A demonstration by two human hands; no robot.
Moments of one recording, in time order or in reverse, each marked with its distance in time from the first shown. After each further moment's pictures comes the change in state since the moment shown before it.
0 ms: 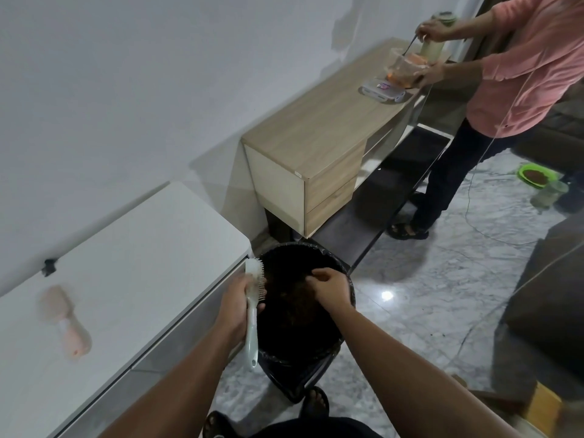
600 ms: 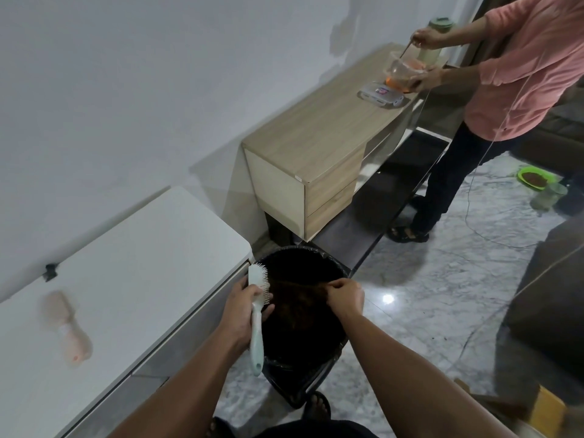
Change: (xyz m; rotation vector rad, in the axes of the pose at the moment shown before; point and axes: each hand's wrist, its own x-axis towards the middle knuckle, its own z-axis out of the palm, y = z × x) left_hand -0.001 -0.003 -0.003 -0.024 0.052 -0.052; right_hand 0.009 0.019 -0.009 -0.086 0.137 0.096
